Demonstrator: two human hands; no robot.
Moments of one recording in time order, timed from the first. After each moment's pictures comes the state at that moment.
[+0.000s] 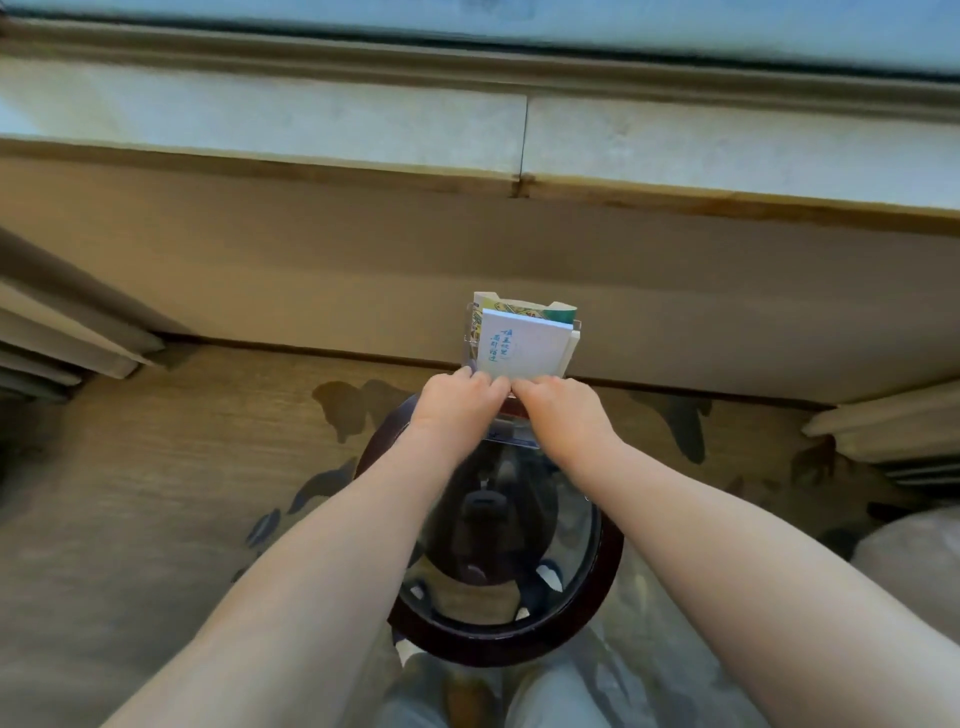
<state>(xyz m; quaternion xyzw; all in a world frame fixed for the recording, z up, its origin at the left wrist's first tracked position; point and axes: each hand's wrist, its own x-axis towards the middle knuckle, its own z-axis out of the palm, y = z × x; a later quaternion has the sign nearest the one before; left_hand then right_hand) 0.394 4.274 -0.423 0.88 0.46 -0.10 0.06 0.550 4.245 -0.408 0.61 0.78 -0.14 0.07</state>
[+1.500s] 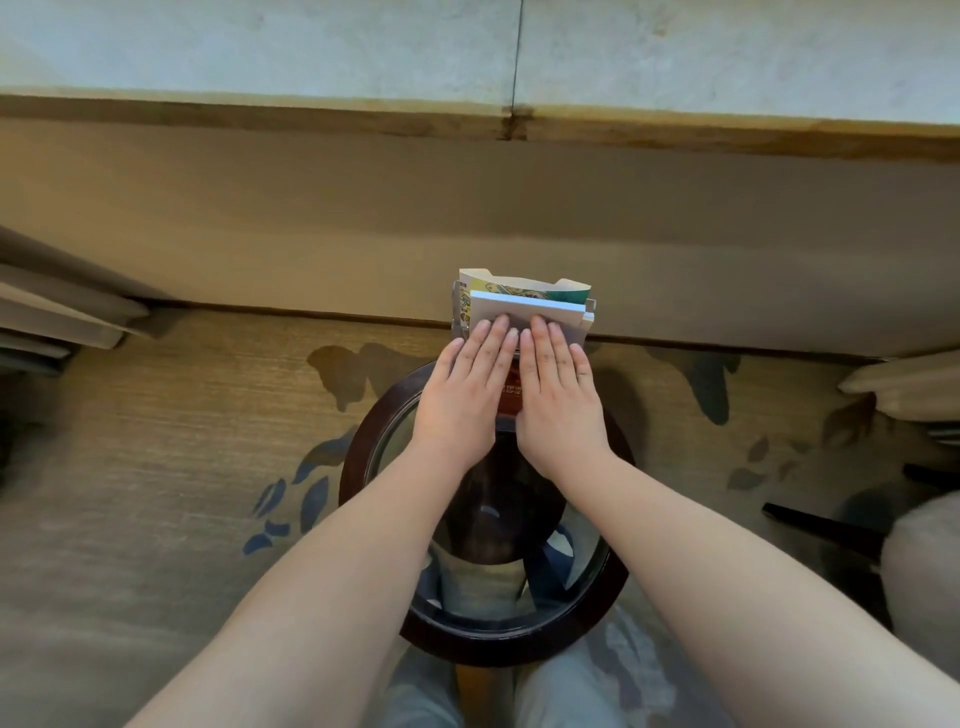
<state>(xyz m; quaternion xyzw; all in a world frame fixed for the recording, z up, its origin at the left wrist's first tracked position) 0.412 4.298 -0.525 0.86 0.49 -0.14 0.02 0.559 4.264 -0.523 0.67 0.72 -0.13 0.07</state>
